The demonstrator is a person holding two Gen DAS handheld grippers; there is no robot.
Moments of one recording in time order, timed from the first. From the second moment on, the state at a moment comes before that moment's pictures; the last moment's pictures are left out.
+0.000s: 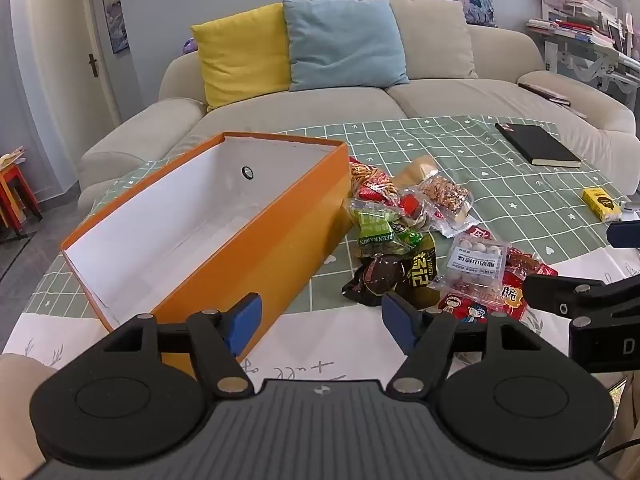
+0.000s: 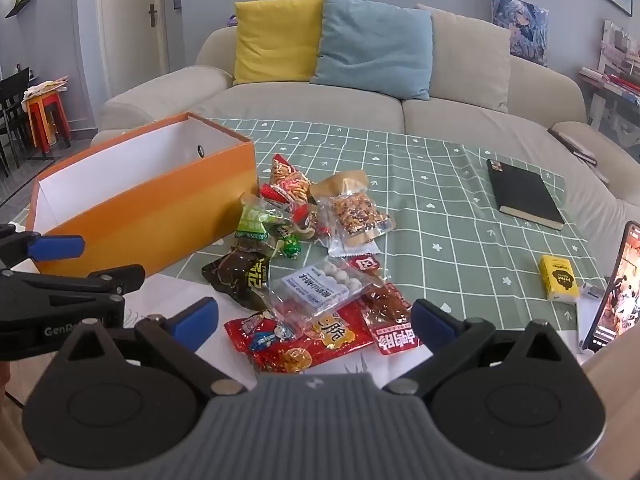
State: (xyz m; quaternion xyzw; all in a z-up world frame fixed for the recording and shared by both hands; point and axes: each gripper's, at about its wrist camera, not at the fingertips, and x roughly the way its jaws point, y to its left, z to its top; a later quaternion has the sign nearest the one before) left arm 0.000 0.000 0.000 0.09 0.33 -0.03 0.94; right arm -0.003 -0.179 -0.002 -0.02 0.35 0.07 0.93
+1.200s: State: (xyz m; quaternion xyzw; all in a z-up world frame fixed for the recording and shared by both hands) left arm 0.001 -0.001 0.001 0.08 0.34 -0.03 0.94; right arm -0.001 -0.181 -0.005 -0.02 0.36 0.07 0.93
